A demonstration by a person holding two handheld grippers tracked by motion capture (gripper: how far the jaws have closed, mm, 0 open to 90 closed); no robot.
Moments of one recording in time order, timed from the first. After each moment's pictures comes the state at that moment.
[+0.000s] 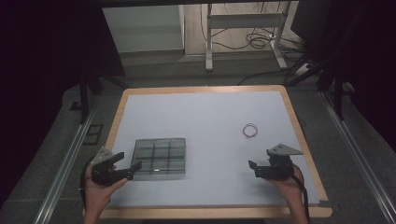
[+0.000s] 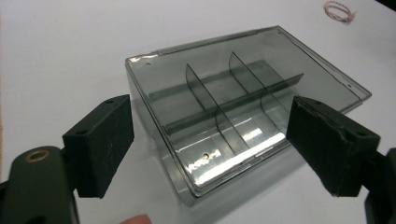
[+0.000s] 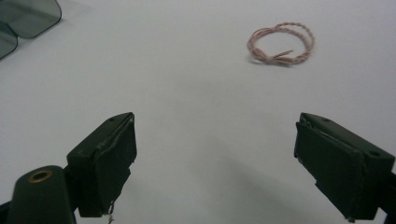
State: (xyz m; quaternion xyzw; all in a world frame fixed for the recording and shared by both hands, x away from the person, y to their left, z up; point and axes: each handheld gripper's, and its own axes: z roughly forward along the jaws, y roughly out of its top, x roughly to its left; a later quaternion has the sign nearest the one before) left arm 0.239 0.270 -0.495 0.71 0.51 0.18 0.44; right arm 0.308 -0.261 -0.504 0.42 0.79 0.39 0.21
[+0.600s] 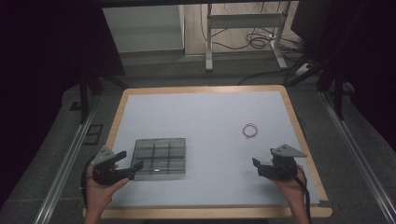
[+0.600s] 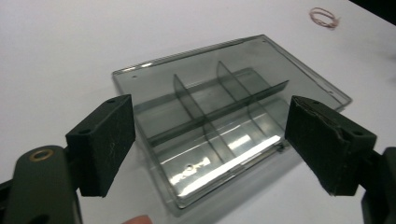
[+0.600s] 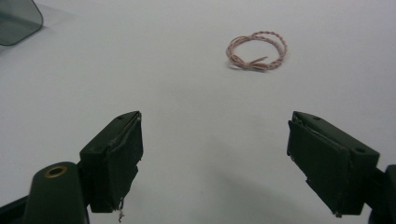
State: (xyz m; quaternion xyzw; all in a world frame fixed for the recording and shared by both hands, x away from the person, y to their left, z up) left arm 0.238 0.262 -0.489 0.72 0.49 0.18 0.45; right arm 0.303 -0.266 -0.501 0.43 0.78 0.39 0.24
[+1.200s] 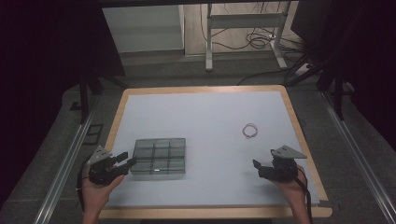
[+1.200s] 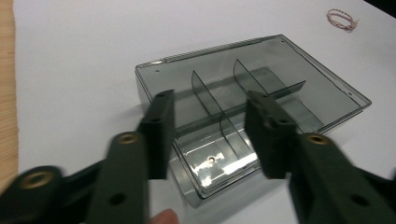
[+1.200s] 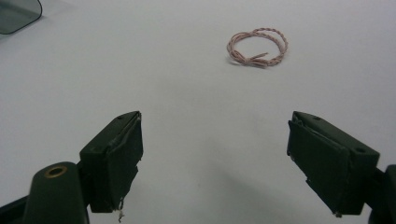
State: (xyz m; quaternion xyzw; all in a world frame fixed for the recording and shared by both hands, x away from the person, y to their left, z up) left arm 0.237 0.274 -0.490 0.71 0.51 0.19 0.44; right arm 0.300 -0.268 -0.503 0.42 0.78 0.38 0.24
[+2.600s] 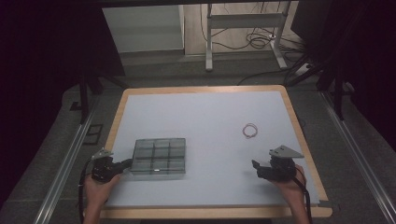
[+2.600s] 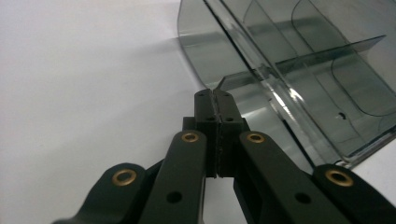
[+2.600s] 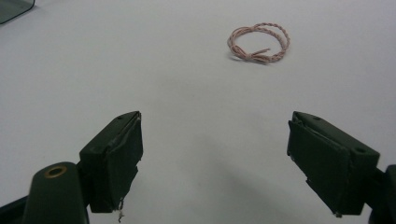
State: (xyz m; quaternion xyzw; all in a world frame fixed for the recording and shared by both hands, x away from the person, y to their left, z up) left arm 0.268 0.300 -0.546 0.72 0.55 0.11 0.41; right arm 0.302 -0.263 -0.504 0.42 0.79 0.37 0.25
